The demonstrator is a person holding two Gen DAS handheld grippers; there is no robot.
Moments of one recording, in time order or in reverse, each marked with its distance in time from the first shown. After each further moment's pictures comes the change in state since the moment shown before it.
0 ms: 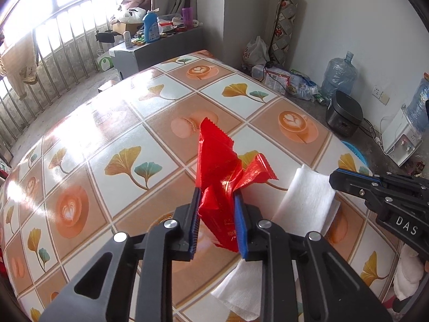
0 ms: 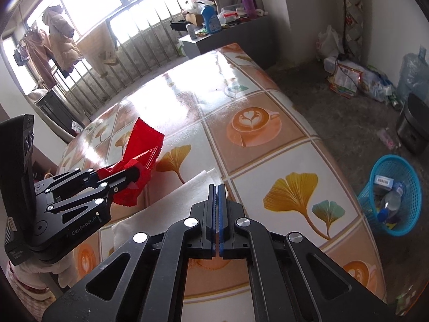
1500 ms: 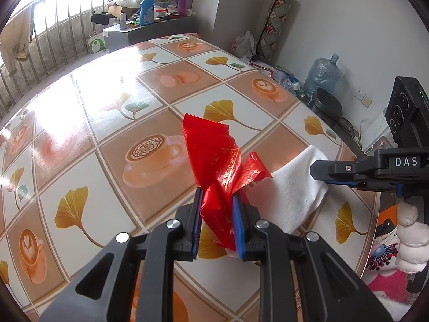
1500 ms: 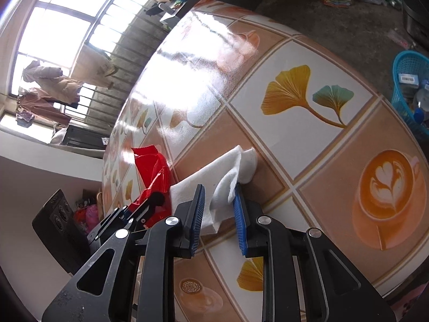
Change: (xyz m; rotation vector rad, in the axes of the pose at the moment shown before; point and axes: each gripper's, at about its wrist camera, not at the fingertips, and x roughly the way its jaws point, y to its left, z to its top) left arm -0.030 -0.007 -0.060 -0.067 0.040 -0.124; right arm 0.015 -0.029 -0.030 0.360 0.248 0.233
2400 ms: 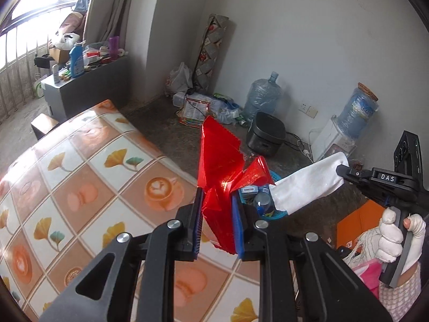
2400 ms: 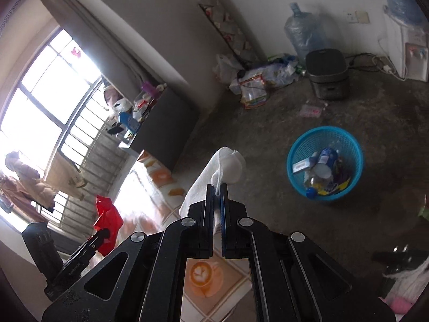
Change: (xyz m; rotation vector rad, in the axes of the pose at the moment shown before) left arm -0.008 -0.111 0.132 0.183 -0.120 -0.280; right arm -0.211 -0.121 0.003 0.226 -0.634 -0.197
